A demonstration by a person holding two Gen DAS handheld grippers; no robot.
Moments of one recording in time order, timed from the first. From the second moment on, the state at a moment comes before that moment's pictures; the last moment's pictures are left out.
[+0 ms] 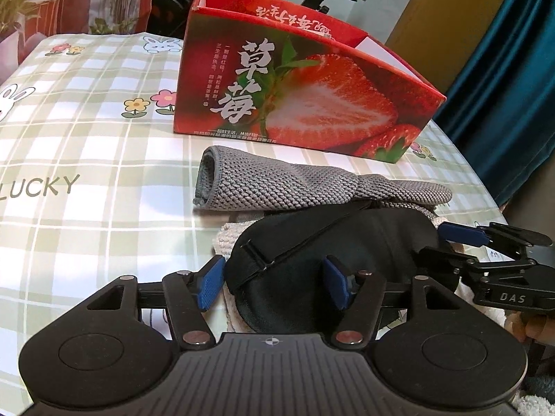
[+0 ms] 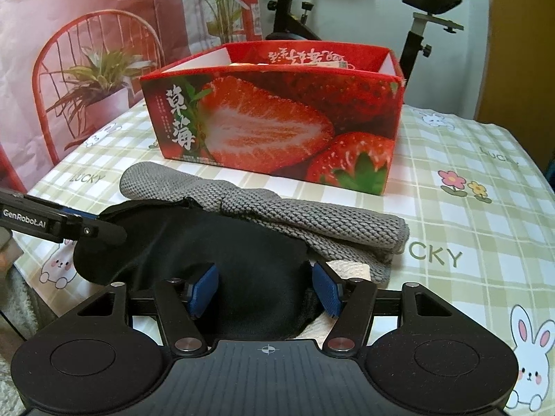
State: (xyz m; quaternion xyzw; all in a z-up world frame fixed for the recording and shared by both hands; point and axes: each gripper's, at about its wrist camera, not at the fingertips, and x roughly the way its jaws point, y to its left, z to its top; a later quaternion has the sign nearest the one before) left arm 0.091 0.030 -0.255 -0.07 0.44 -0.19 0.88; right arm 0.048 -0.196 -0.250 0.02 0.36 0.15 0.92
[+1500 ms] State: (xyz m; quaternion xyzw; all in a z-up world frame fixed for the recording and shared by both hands) left arm 0.082 0.054 -0.235 -0.12 0.39 -0.19 0.89; right arm 0.039 -0.207 -0.229 0.05 0.32 0.16 0.93
